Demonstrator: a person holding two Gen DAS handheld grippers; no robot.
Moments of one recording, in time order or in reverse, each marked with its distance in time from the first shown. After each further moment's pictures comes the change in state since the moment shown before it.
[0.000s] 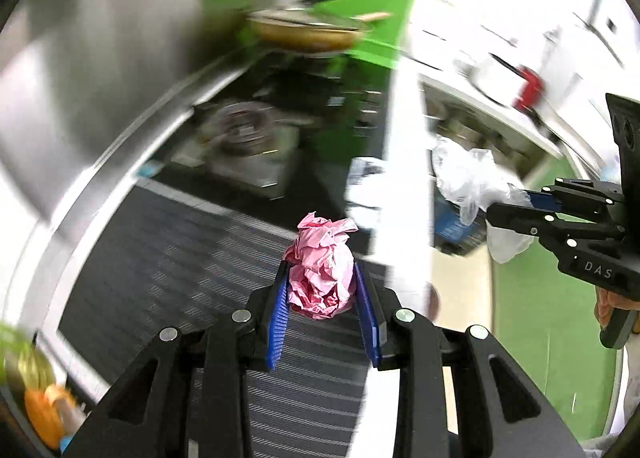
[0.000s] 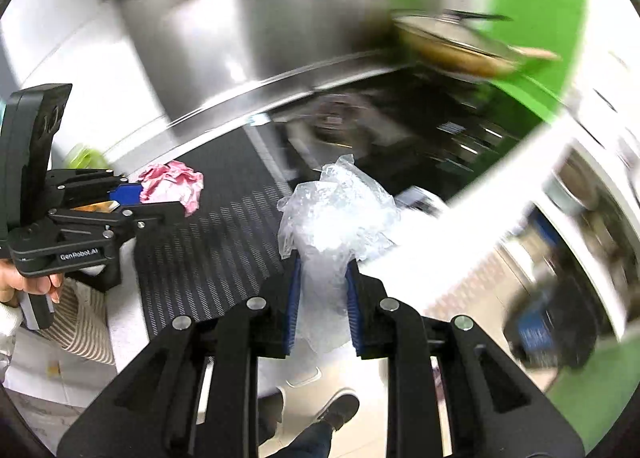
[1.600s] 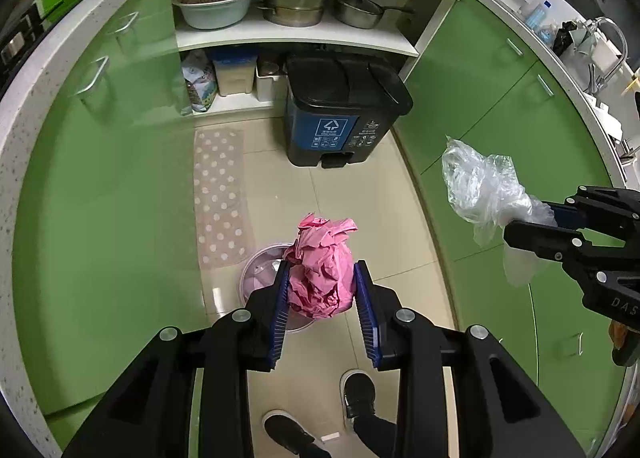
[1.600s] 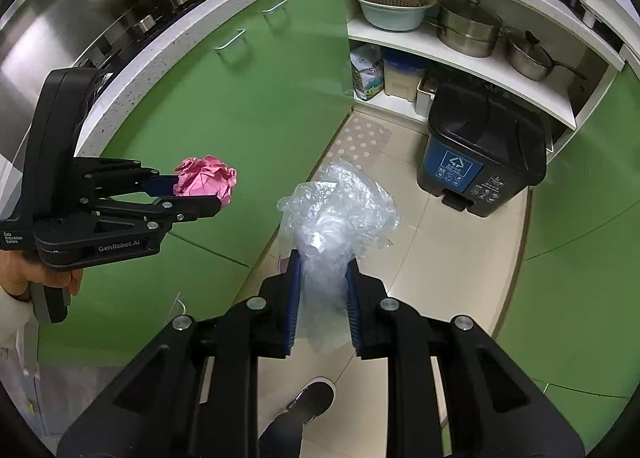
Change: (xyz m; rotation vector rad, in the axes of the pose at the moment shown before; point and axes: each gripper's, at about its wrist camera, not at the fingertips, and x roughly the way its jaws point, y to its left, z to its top) left arm 0.332 -0.338 -0.016 0.374 0.310 -0.288; right arm 0.014 -0.328 -0.278 0.481 0.148 -0.214
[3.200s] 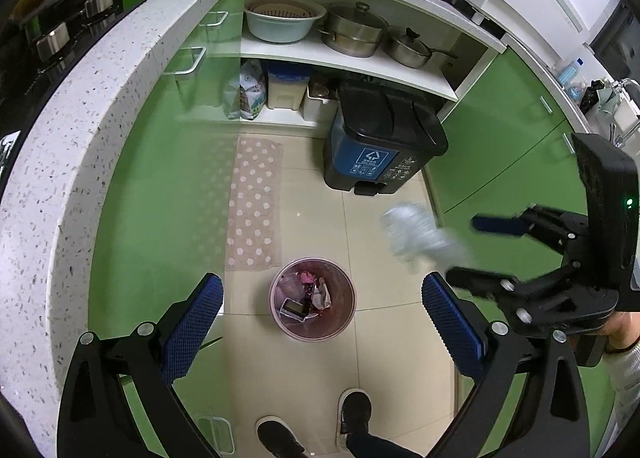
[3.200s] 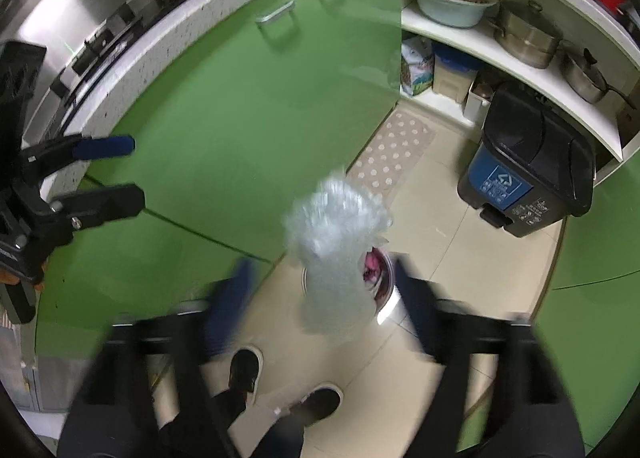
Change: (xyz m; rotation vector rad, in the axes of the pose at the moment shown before) left arm -0.045 0.058 -0.015 -0.167 -0.095 0.051; right arm 0.063 0.035 0.034 -0.114 0.046 0.098
